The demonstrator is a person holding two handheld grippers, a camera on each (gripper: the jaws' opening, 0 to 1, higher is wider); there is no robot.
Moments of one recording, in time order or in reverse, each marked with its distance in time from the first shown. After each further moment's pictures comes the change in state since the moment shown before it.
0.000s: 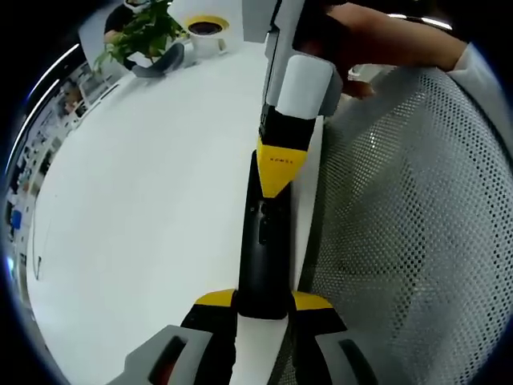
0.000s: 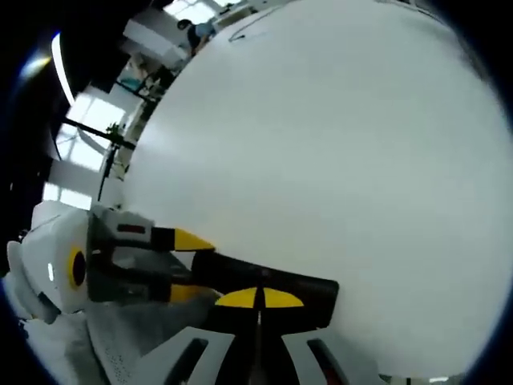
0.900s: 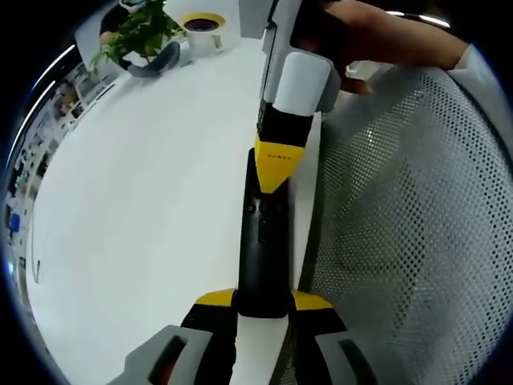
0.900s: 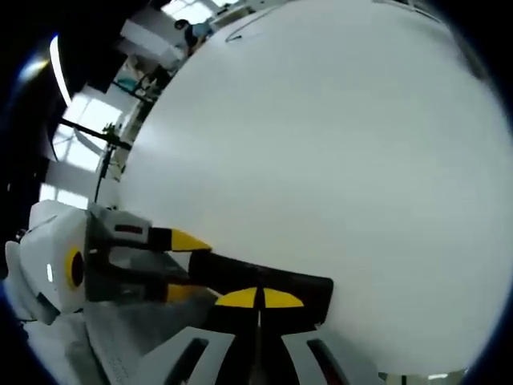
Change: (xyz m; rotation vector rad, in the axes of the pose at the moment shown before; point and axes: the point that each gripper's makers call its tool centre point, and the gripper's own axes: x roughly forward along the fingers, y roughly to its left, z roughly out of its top) left arm 0.000 0.001 0.001 0.003 0.001 -0.012; right arm -0.006 -0.009 0.002 0.019 0.000 -0.032
